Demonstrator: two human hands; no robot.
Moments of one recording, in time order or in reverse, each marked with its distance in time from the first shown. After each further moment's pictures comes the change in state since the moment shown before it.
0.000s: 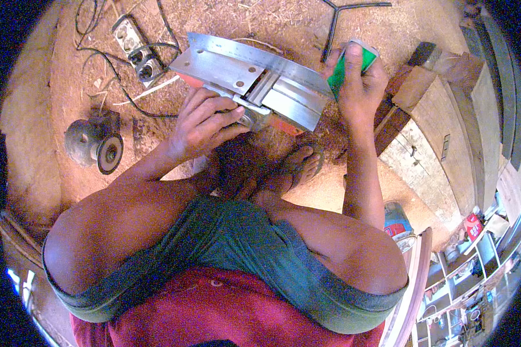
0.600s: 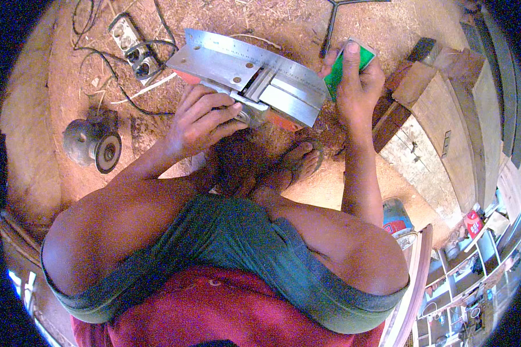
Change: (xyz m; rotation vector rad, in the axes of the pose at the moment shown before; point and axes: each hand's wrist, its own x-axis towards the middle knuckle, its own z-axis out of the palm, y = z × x) left_hand 0.001 0.001 0.001 0.012 0.000 -0.003; right_hand -0.006 0.007 0.000 0.076 0.004 0.066
